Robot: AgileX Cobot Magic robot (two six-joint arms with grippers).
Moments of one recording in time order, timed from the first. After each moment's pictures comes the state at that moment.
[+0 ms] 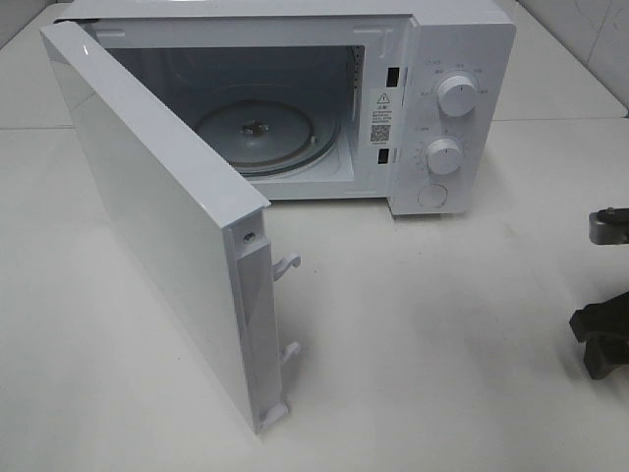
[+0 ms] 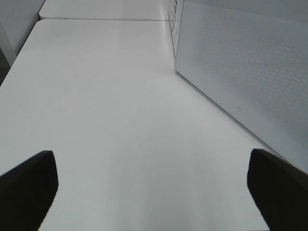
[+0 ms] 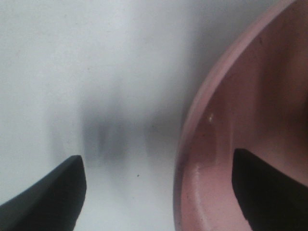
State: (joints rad) left arm 0.03 0.00 -0.52 -0.10 1.08 0.05; right arm -0.04 1.67 -0.62 -0.17 0.45 0.14
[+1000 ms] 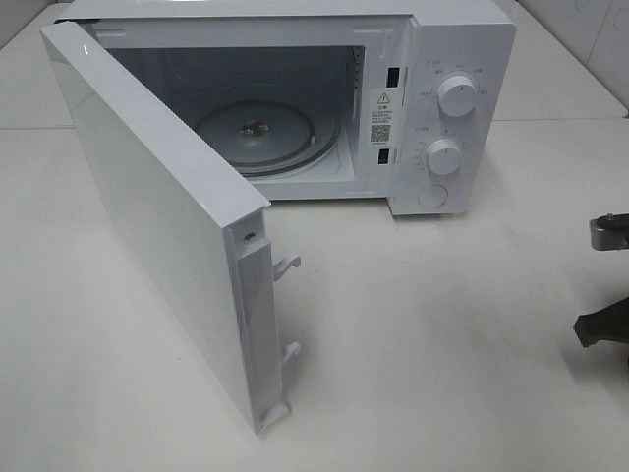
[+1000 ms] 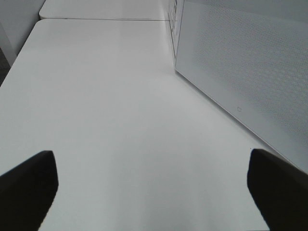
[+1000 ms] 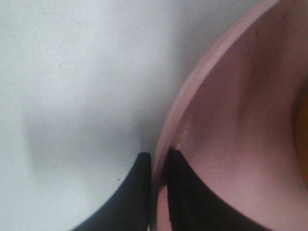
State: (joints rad) left arm 0.03 0.00 -0.52 -0.10 1.08 0.05; right arm -0.04 1.71 -0.63 -0.25 0.47 0.21
